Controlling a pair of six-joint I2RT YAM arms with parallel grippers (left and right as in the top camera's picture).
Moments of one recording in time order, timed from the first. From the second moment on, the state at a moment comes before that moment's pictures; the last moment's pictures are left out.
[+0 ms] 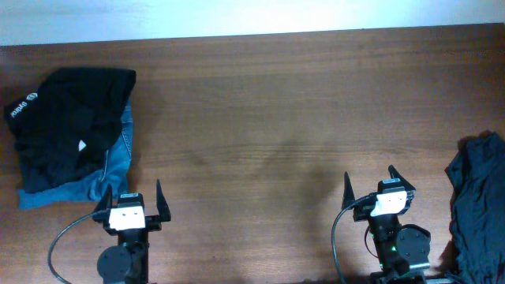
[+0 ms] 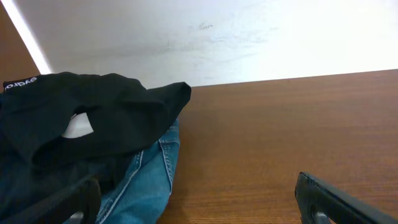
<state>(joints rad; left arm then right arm) 0.10 0.01 0.01 -0.07 0.00 0.12 0.07 0.02 0.01 -0.07 0.00 -0.11</state>
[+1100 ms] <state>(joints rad) 0.10 0.62 0.49 -0.21 0.09 0.03 0.07 0.59 0.60 -0.48 0.23 -0.03</state>
